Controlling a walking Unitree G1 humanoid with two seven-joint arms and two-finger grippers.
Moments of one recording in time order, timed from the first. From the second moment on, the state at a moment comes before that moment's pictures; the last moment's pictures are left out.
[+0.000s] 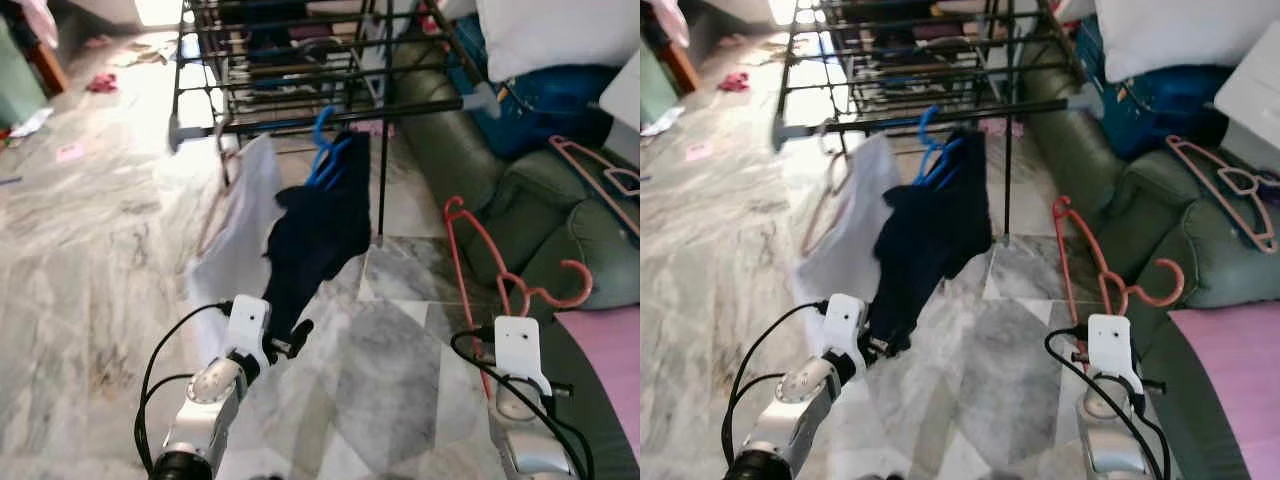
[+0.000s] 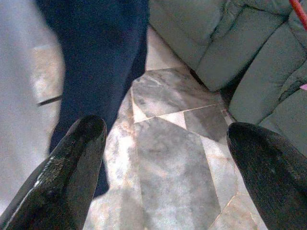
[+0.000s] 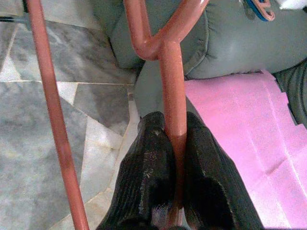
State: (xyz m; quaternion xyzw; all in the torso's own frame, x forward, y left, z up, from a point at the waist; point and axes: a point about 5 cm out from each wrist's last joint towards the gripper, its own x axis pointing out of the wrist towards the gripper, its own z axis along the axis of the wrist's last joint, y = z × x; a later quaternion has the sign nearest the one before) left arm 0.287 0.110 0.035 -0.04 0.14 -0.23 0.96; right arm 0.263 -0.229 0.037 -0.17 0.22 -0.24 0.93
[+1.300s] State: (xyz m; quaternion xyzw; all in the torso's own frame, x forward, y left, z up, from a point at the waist) left arm 0.290 0.104 0.036 -0.04 0.14 -0.23 0.96; right arm 0.272 -0.199 0.024 -0.24 0.23 -0.12 0.94
